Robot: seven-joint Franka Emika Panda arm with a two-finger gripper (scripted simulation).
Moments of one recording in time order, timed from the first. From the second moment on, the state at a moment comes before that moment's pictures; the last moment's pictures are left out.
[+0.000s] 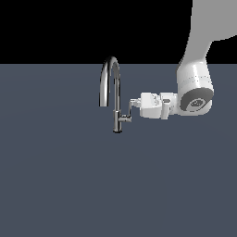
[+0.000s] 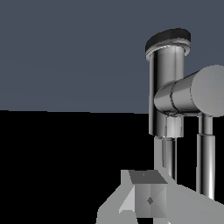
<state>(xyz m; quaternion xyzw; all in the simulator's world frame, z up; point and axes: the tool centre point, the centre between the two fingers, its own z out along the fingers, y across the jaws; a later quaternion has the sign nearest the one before) 0.084 -0.056 0.135 -0.47 0.54 0.45 0.54</state>
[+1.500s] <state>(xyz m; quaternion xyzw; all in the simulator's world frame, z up) 0.044 -0.040 0.137 -0.45 0.54 0.45 0.55</state>
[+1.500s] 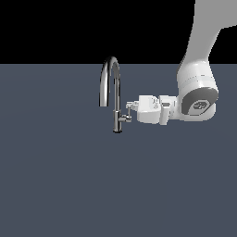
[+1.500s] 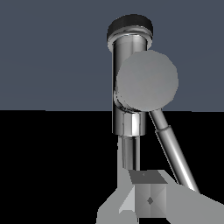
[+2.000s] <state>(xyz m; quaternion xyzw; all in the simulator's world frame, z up) 0.019 -0.032 0.130 -0.46 0.54 0.44 0.55</state>
